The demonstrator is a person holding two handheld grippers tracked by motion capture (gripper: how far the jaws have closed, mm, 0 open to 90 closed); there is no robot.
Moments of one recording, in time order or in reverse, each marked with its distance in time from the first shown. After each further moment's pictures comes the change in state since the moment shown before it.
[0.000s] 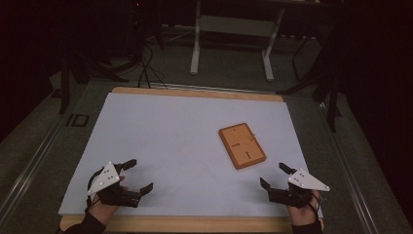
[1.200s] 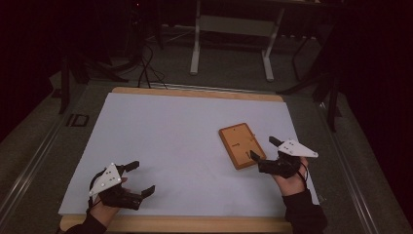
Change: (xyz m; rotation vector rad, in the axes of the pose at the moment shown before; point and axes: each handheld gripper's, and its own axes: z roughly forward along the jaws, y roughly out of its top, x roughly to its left) left arm -0.004 0.000 0.002 0.003 -0.035 -0.011; right arm -0.021 0.062 0.054 -0.037 0.054 0.031
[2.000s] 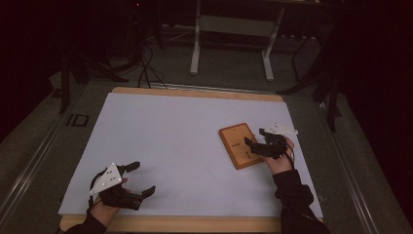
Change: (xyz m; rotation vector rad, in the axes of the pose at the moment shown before) left arm 0.001 -0.001 0.001 0.014 -0.010 -0.004; right arm -0.034 -0.006 0.070 0.162 -0.039 0.051
